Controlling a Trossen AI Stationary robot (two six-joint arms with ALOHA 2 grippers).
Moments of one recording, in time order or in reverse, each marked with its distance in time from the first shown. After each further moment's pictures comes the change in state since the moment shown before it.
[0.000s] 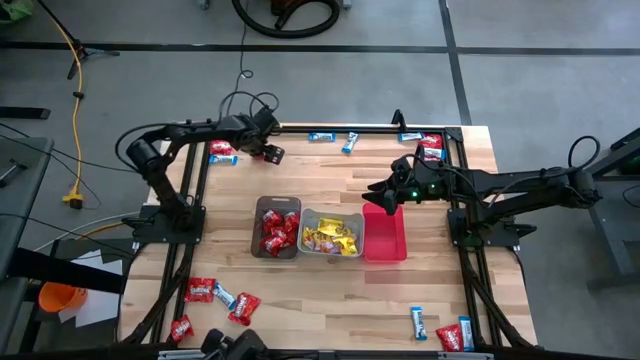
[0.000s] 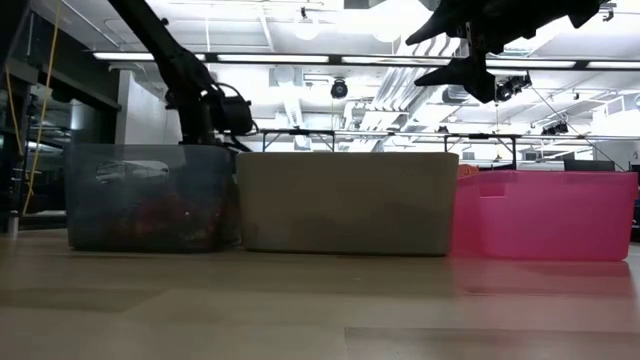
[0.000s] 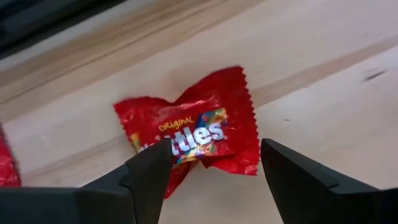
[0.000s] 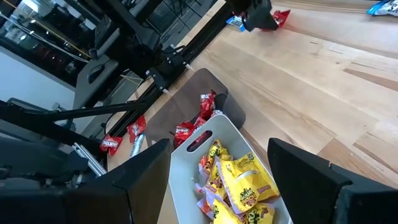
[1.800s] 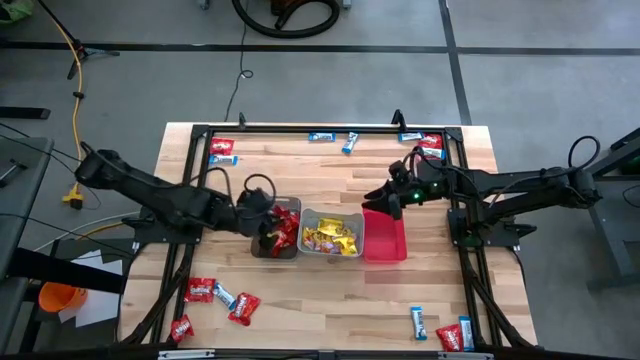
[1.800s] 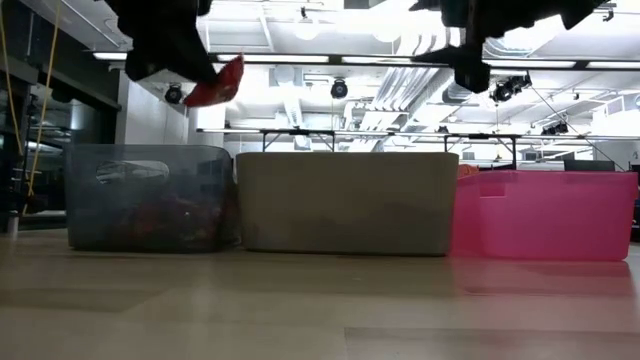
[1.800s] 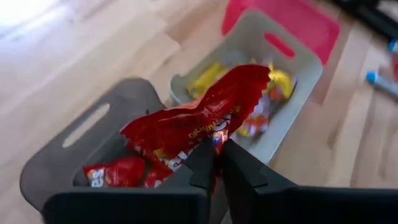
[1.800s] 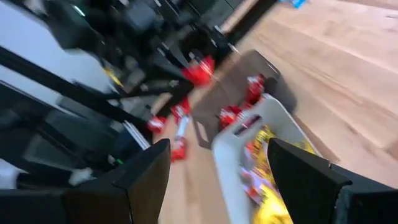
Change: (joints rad) left arm -1.092 -0.533 -0.110 -0.020 -0.320 -0.484; right arm 0.003 0.000 0.000 0.085 -0.190 0.042
